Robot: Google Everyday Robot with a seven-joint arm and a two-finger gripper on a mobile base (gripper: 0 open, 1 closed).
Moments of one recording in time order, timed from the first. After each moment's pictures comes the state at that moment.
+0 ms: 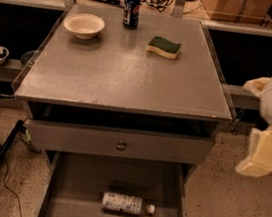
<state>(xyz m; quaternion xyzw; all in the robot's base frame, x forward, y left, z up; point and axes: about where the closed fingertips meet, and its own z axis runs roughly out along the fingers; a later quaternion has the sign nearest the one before) 0.417 -0.208 0.932 -0.63 0.76 -0.05 0.17</state>
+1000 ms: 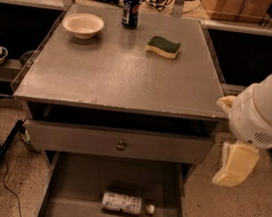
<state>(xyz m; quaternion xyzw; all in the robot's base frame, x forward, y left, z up) 0.420 -0.186 0.877 -0.65 0.75 -0.02 0.14</state>
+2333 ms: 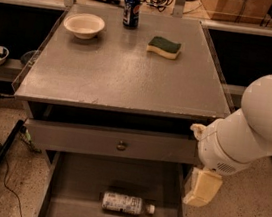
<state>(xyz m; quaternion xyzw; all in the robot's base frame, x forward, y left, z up) 0.410 -0.148 0.795 -0.66 0.74 0.02 0.16</state>
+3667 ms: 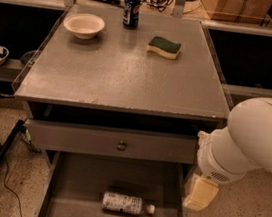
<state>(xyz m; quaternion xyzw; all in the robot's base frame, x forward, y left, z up) 0.415 -0.167 0.767 -0.62 0.77 -0.03 0.15</state>
